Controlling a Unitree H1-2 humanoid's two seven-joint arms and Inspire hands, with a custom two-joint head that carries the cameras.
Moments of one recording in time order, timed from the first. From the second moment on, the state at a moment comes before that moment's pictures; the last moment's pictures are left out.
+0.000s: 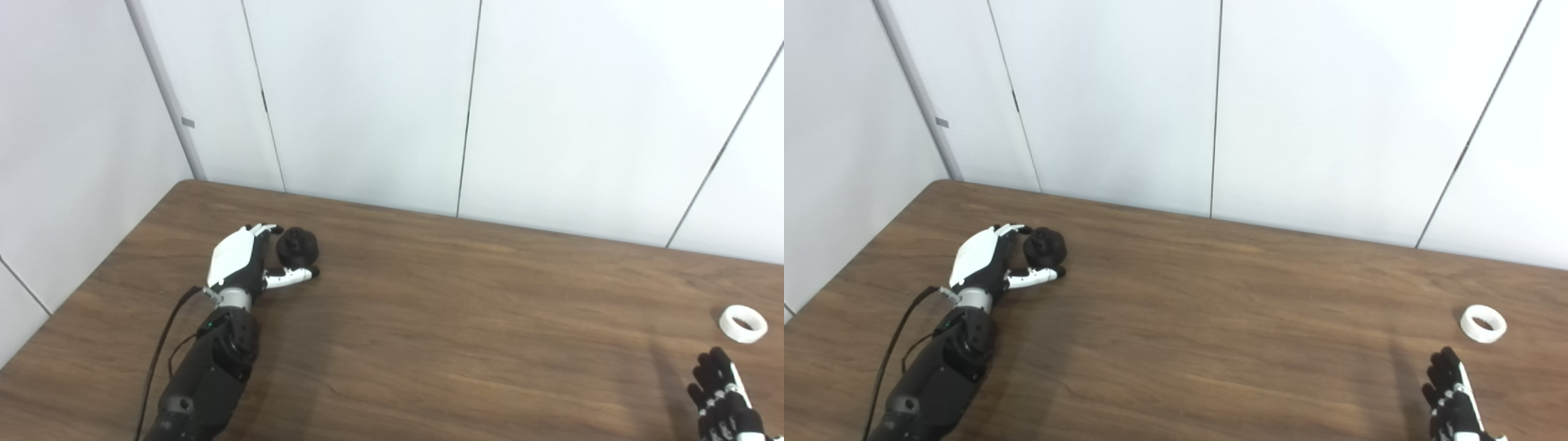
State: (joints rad) left arm -0.37 0.39 -0.01 0.41 0.58 0.24 0.20; right arm 0.19 -0.13 -0.12 -0.18 0.13 -0.13 0.17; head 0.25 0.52
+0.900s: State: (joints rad) left arm -0.40 0.39 -0.01 0.45 0.56 0.24 0.23; right arm 0.19 -0.13 -0.12 -0.19 0.13 -0.13 0.17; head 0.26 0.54
